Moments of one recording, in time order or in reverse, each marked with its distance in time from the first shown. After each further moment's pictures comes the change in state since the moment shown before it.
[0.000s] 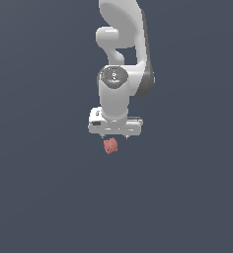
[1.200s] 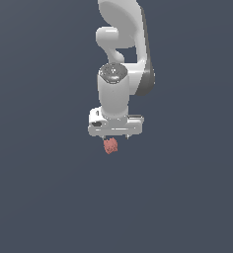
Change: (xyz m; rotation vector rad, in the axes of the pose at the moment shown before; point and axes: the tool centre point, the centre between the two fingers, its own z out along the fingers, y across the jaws) arm 0.011 -0.004 -0.009 0.020 0.053 -0.081
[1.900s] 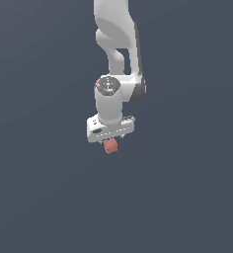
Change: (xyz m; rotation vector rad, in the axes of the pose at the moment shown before) arm -0.024 0.019 0.050 -0.011 -0.009 -0.271
